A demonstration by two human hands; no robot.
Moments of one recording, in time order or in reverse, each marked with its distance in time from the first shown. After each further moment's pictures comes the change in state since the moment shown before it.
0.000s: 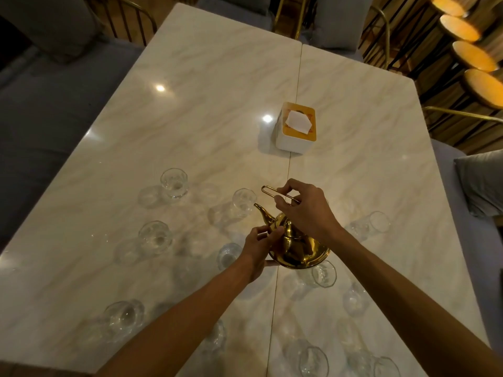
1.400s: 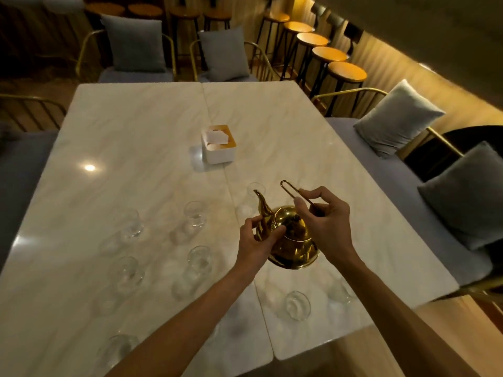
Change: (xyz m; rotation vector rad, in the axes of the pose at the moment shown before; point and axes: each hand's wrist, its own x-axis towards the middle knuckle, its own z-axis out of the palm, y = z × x) left_hand -0.114 -0.045 0.068 0.623 -0.143 0.473; right_hand -0.221 0.005 -0.060 0.479 0.721 0.082
